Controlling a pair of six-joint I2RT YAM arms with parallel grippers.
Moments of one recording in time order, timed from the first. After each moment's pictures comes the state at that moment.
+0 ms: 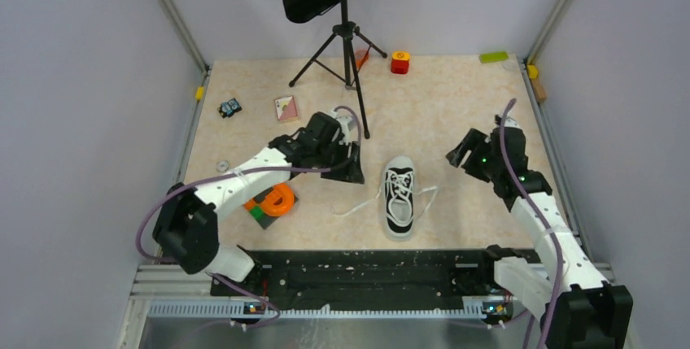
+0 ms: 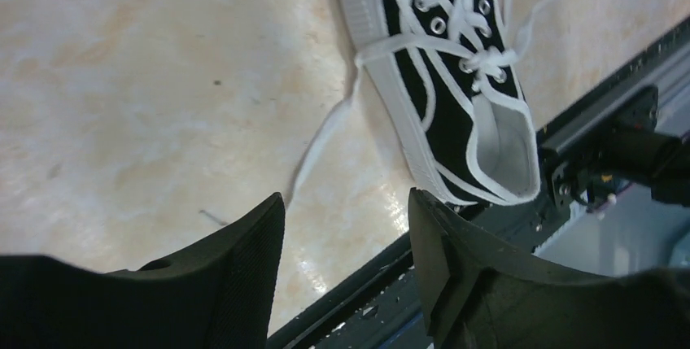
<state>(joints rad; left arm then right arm) -0.62 1.42 1.06 -0.51 0.24 -0.49 0.05 0.90 0.67 -0.43 -0.03 0.58</state>
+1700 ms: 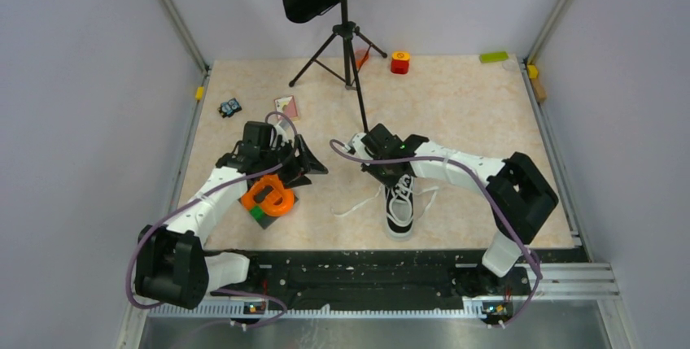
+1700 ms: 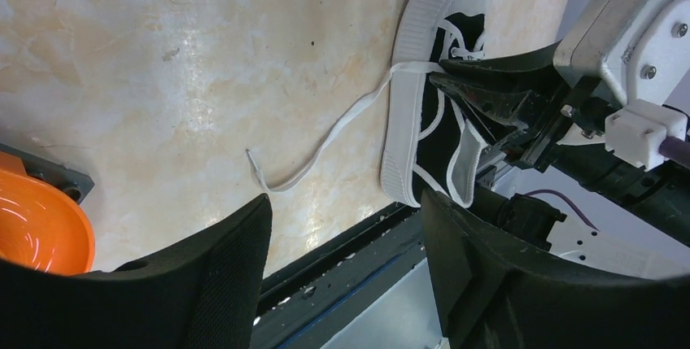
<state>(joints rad) -0.23 1.22 0.78 -0.42 0.58 -0.70 0.83 1.70 1.17 -0.60 0.08 -0.18</state>
